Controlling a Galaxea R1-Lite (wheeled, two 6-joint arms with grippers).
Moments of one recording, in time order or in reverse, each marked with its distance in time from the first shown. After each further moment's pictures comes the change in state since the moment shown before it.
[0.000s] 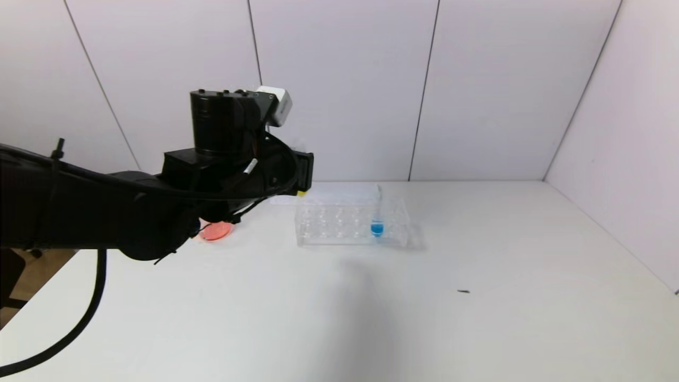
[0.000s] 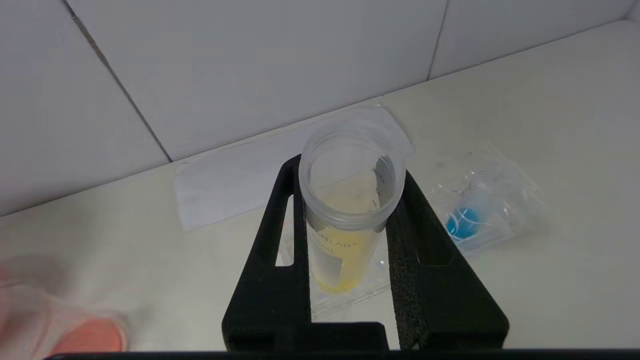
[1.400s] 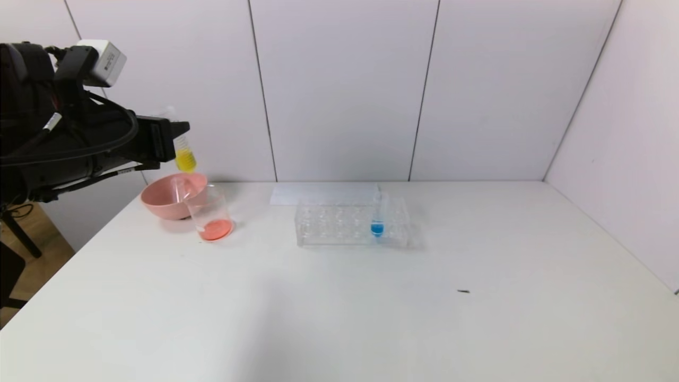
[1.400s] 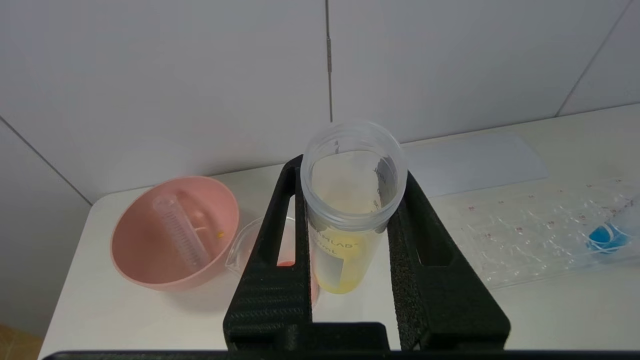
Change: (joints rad) left arm 0.437 -0.308 0.139 0.103 -0.237 0.034; right arm 0.000 0.000 0.000 0.000 0.000 0.000
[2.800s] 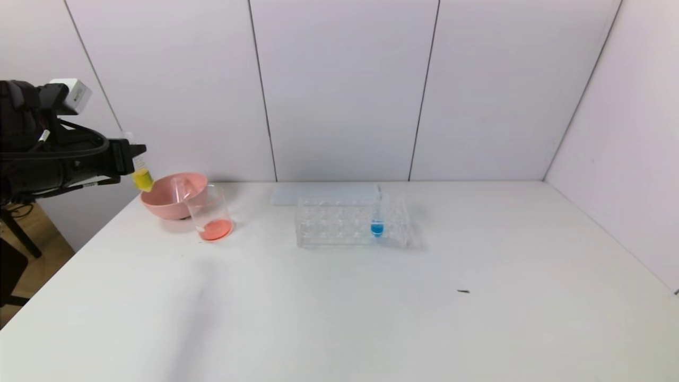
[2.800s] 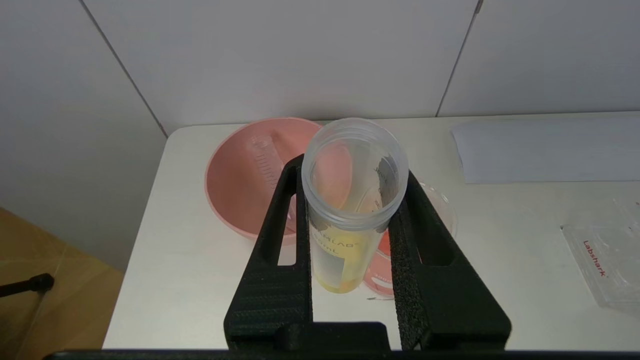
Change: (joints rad) left arm 0.302 0.142 -0.020 -0.003 -0.145 0.000; right arm 0.000 0.000 0.000 0.000 0.000 0.000
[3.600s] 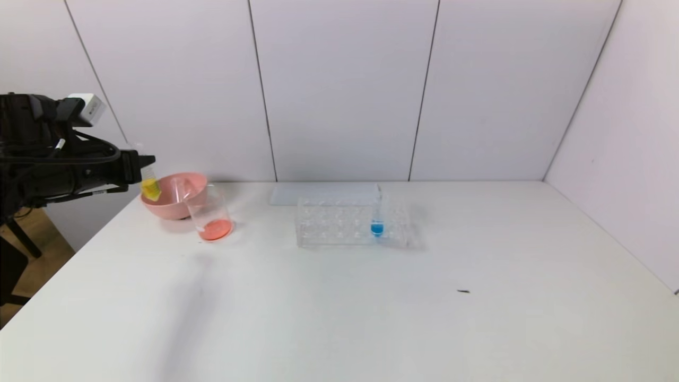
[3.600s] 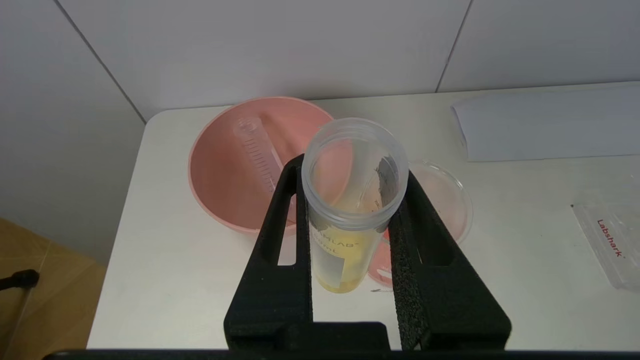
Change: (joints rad) left arm 0.023 0.072 -0.018 0.005 -0.068 0.026; right arm 0.000 0.000 0.000 0.000 0.000 0.000
